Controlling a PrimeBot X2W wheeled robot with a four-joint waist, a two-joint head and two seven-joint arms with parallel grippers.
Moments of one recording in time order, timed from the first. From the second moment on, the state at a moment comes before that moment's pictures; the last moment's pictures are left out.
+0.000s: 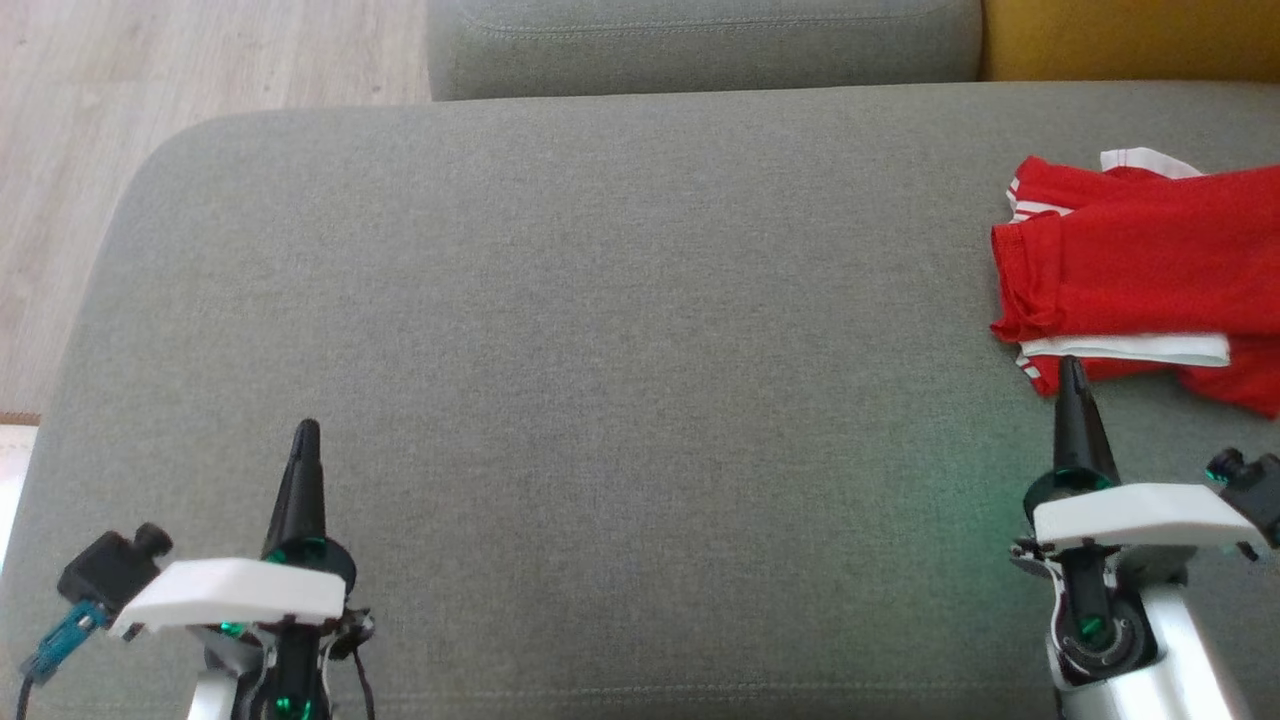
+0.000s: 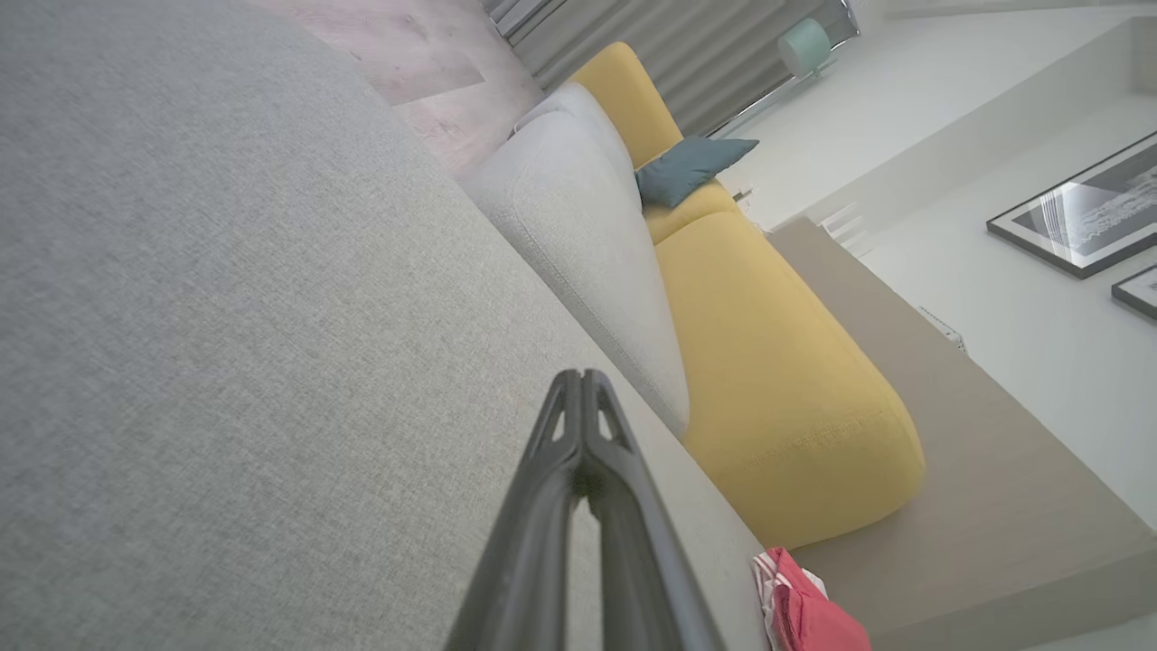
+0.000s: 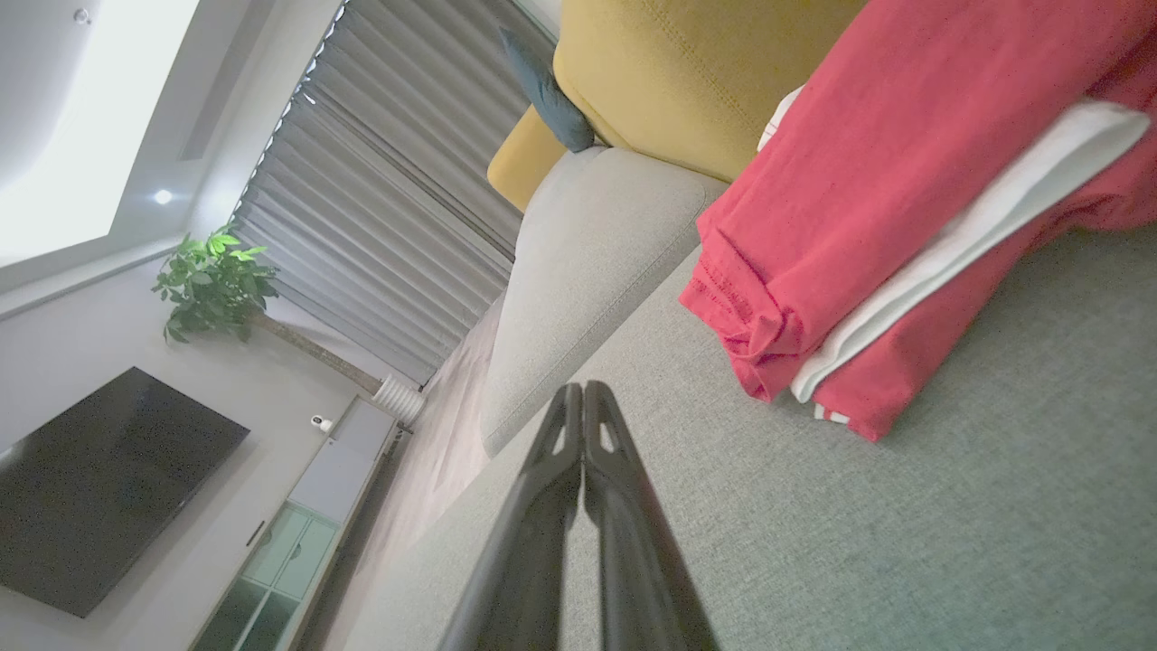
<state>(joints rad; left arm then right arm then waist) -0.02 0.05 -0.05 0.19 -0.98 -0.10 -0.11 -0.15 -0.06 0.01 0.32 0.89 0.13 -0.10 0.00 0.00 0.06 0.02</state>
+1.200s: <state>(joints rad) -0.03 0.05 0.01 0.23 -1.34 -0.11 0.00 -0.11 -0.06 -0.05 0.30 1.30 0.13 0.00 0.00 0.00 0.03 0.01</state>
